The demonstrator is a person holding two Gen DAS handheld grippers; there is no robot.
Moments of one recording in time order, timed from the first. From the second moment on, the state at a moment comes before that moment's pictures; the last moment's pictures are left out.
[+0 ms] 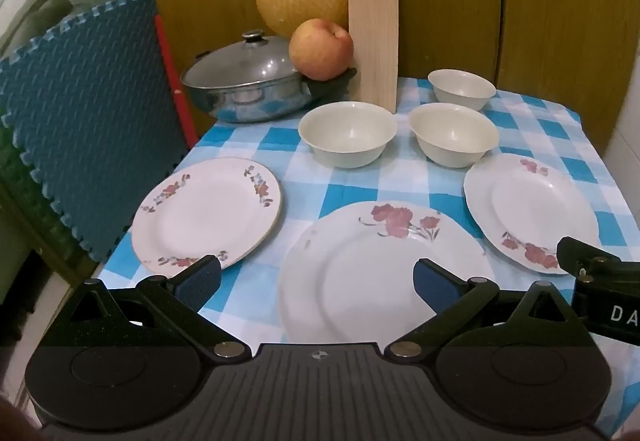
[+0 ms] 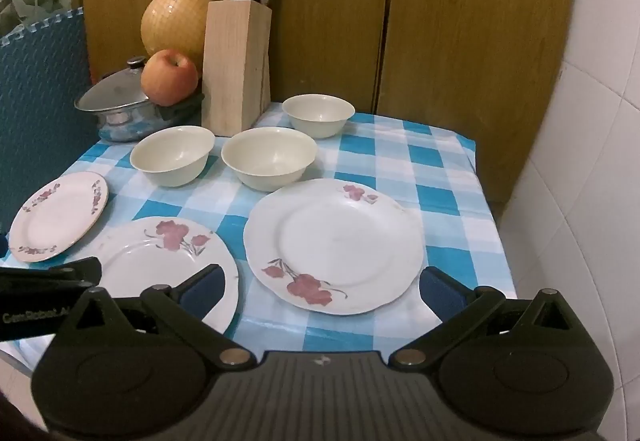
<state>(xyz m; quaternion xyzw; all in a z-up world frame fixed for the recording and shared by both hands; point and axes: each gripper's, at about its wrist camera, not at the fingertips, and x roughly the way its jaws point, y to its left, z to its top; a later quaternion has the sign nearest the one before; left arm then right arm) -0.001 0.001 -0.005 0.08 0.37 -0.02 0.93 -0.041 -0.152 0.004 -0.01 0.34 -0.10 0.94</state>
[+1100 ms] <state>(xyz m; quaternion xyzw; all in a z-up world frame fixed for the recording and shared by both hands) -0.007 0.006 -0.005 0.08 0.37 -0.01 0.93 -0.043 -0.143 0.001 -0.02 0.34 -0.08 0.93</state>
